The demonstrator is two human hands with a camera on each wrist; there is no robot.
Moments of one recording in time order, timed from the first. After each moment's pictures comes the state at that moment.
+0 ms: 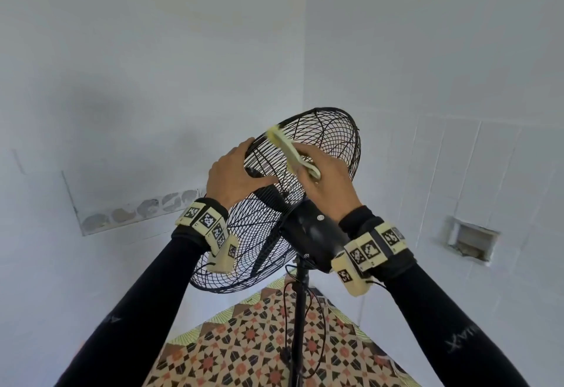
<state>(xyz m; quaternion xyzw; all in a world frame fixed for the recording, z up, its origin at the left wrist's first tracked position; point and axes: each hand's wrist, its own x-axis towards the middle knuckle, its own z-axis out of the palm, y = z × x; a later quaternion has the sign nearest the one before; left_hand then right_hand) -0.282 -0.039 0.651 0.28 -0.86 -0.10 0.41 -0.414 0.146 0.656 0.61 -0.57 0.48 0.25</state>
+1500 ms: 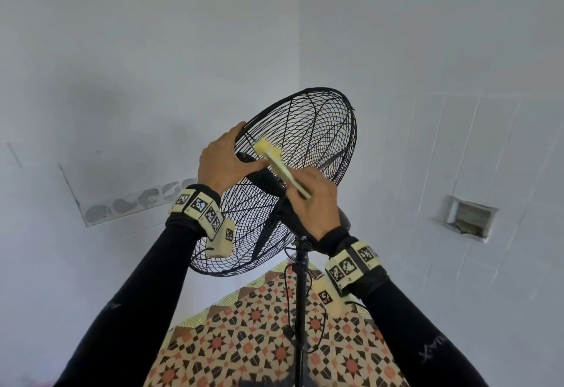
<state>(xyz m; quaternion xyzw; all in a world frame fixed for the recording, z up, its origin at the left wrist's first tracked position) -0.277 -0.036 0.649 0.25 -0.86 -0.10 0.43 -0.396 0.138 0.579 0.52 -0.59 0.56 0.24</state>
